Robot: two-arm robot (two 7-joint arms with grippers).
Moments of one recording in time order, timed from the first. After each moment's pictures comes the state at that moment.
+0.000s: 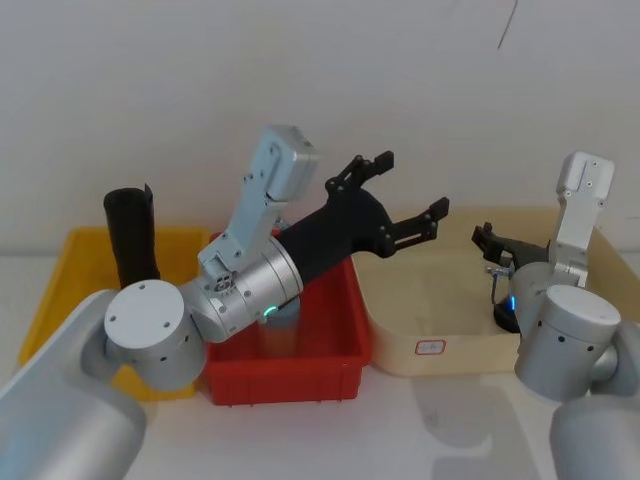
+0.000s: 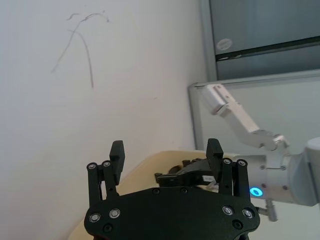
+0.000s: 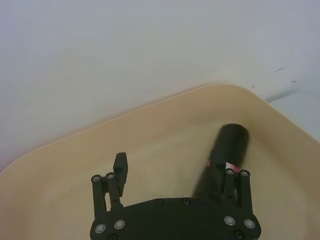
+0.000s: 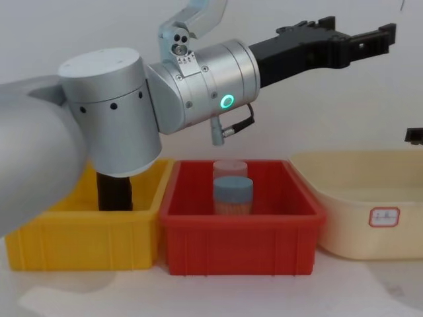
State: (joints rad) left arm -0.67 0.05 0.57 -1.19 -0.37 -0.19 -0.60; right arm 0.48 -0.06 0.03 -1.33 0.13 0.42 -0.30
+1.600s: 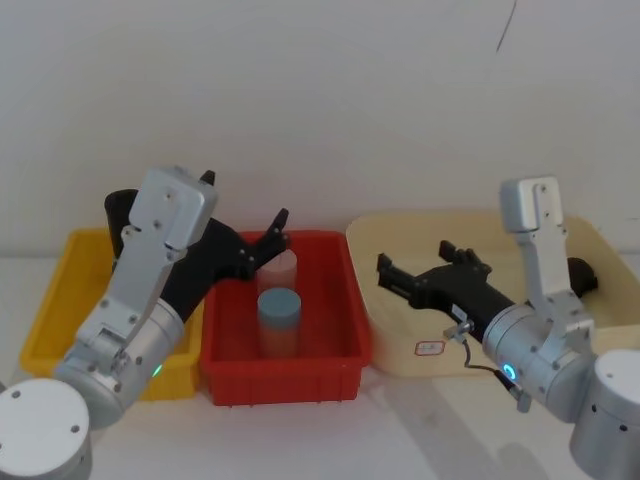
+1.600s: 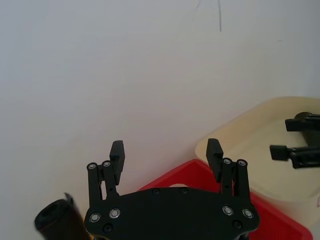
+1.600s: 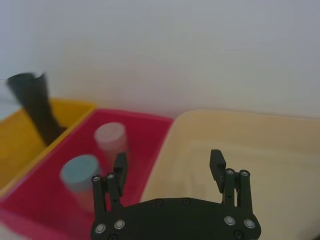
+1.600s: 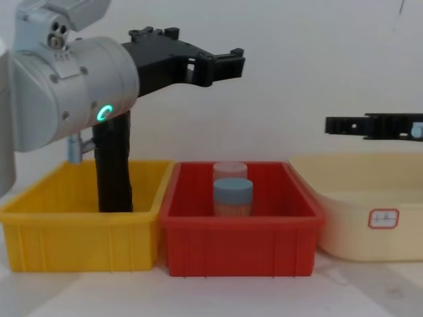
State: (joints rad) left arm -0.30 0.24 0.44 -1.76 -0.05 0.12 -0.08; right arm 0.22 0.15 -0.14 -1.71 0.20 0.45 0.22
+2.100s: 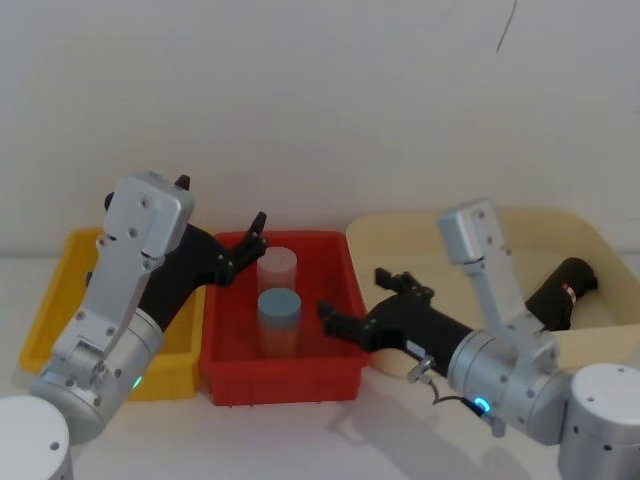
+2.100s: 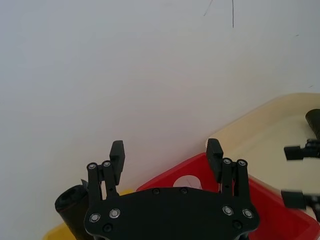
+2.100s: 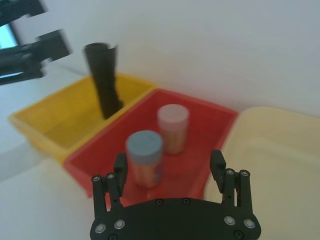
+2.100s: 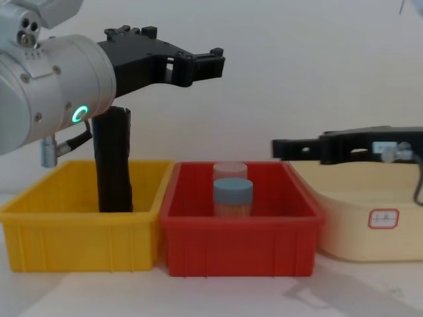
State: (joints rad) left arm -0.25 0.26 0.41 -1.82 -0.04 0.15 -0.05; right arm 0.21 0.24 -0.25 -1.75 0.21 0.45 0.37
